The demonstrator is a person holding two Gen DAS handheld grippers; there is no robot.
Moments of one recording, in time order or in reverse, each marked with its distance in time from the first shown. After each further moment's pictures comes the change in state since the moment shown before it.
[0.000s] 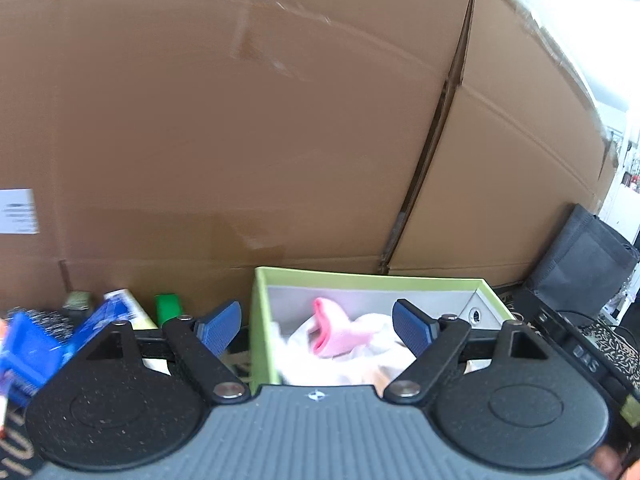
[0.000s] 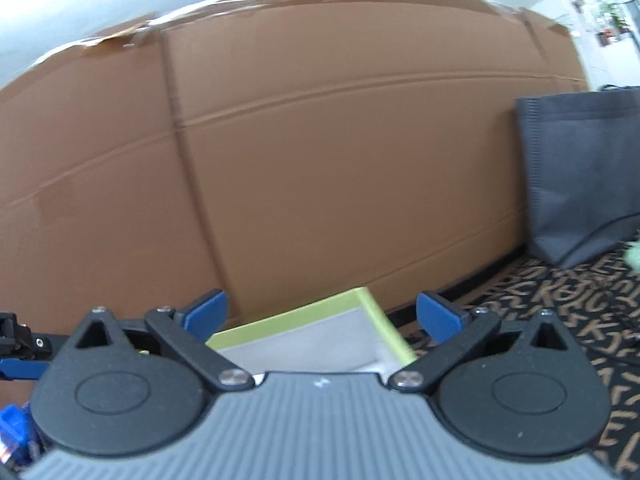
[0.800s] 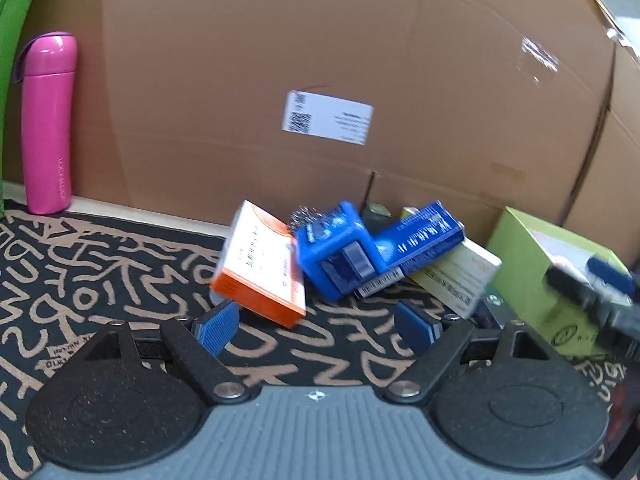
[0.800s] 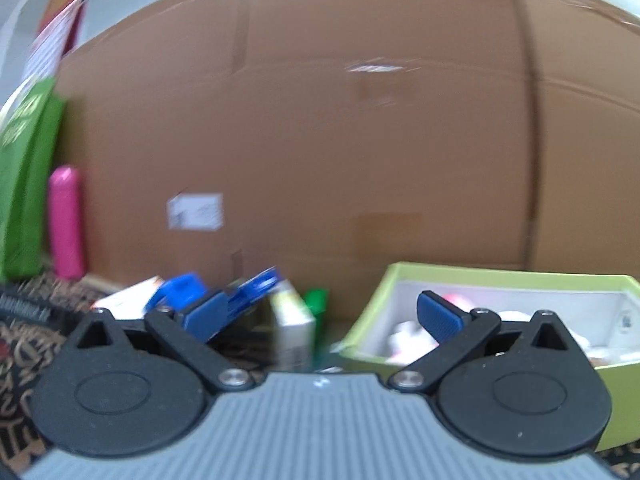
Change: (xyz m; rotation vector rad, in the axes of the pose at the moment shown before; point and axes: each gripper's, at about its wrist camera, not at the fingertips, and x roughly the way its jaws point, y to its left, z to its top) left arm -0.101 0.169 -0.084 -0.145 -0.006 0.305; right arm -0.031 0.177 -0.086 -0.411 0.146 0.465
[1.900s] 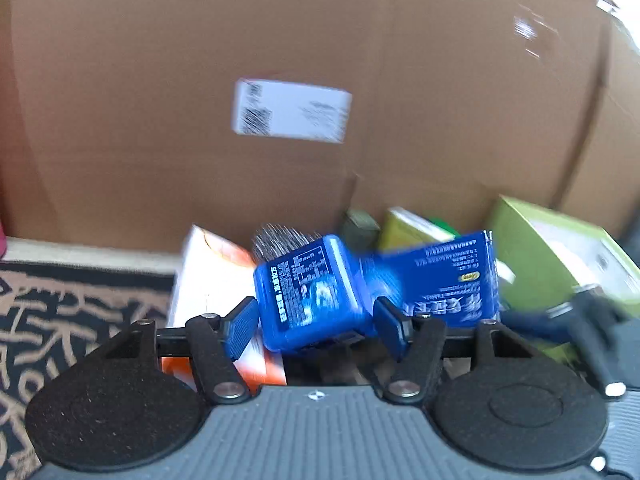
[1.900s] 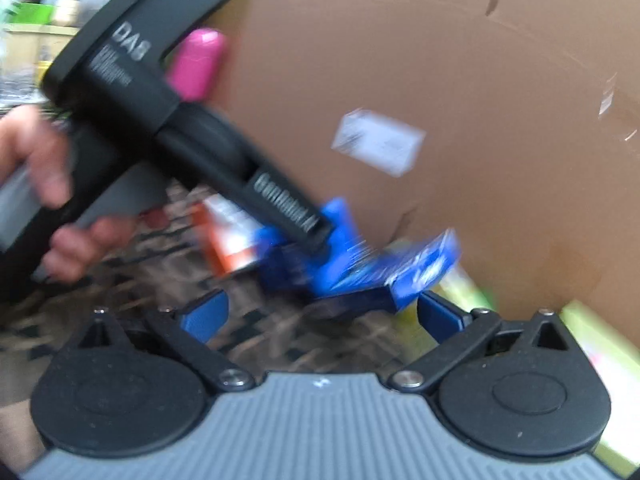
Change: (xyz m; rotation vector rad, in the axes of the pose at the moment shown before) left arm 0.039 -0.001 0.020 0.134 0.091 -0.148; right arm 0.047 0.108 -0.015 -0.387 0.216 0.306
